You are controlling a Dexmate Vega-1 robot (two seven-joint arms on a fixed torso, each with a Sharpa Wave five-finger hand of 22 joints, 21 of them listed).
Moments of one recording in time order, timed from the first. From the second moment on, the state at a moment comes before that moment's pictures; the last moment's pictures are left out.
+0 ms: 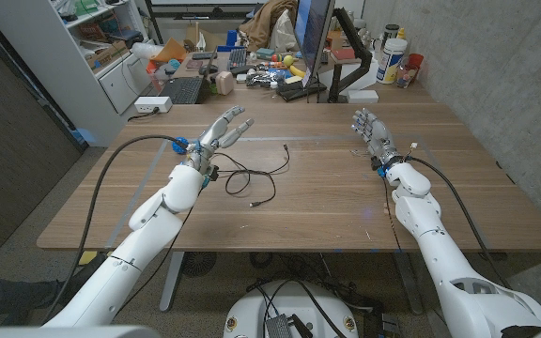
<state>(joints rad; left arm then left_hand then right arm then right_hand) 1.09 0.48 0.20 -1.85 0.43 0.01 0.12 0.38 0.02 0.40 0.04 0.31 0.11 0.00 0.22 0.18 0.01 -0.09 0.21 0.19 -0.03 -0.03 0.19 0.18 -0.11 0.02 0.22 0.18 -0.82 -0.16 0.02 -1.21 0.28 0.23 0.28 0.23 0.10 0.39 -0.08 0.18 0.26 0.03 0.20 0.19 0.26 0.06 0.22 0.18 0.14 0.01 0.19 0.18 0.15 -0.04 0.38 0.17</state>
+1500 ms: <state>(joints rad) 1.05 0.53 0.31 -1.92 0.65 0.21 0.05 0.40 0.03 0.40 0.03 0.31 0.13 -0.02 0.22 0.18 0.03 -0.10 0.21 0.19 -0.02 -0.03 0.19 0.18 -0.10 0.04 0.22 0.18 -0.80 -0.16 0.03 -1.19 0.28 0.24 0.29 0.23 0.10 0.39 -0.08 0.18 0.26 0.03 0.20 0.19 0.26 0.06 0.22 0.18 0.14 0.01 0.19 0.18 0.15 -0.04 0.37 0.17</state>
